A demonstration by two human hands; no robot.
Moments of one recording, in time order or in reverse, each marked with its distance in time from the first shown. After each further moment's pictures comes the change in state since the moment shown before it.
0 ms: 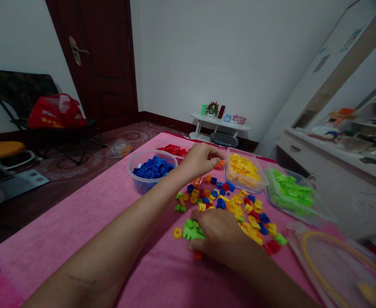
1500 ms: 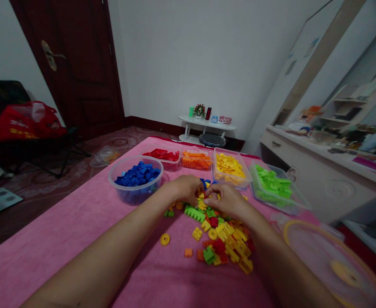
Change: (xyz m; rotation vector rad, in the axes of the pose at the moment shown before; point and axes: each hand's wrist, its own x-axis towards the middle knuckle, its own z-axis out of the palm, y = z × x) left_hand -0.021 -0.019 0.038 0.440 -0.748 0.030; right_hand 0.029 0.105 0.011 0.482 0.300 0.120
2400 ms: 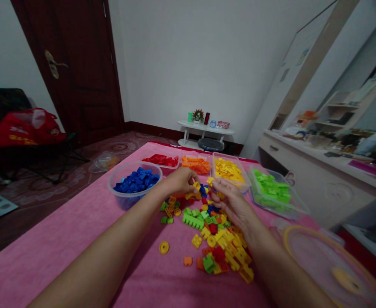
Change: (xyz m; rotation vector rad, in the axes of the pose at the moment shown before) left_hand -0.002 -0.021 -0.016 -0.402 0.201 -0.118; right_hand -0.004 -0.017 -0.005 1.247 0.155 0.152
